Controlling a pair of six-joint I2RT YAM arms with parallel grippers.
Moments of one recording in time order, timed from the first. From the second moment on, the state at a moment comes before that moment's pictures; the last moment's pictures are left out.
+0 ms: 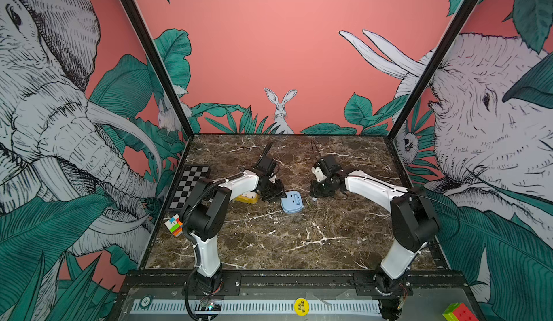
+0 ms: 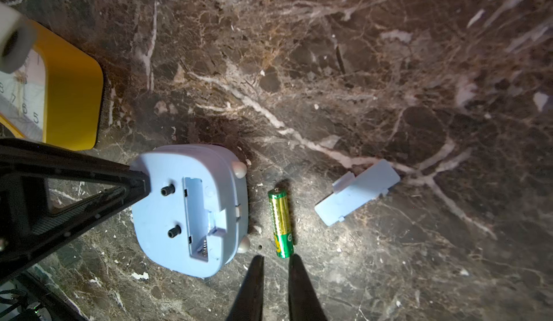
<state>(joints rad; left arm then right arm) -0.54 1.86 1.19 -0.53 0.46 -0.75 0.53 1.75 1.20 -0.60 -0.24 0.37</state>
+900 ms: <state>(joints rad) -0.55 1.77 1.14 -0.49 0.45 -0.71 0.59 1.93 1.29 -0.67 -0.15 0.25</state>
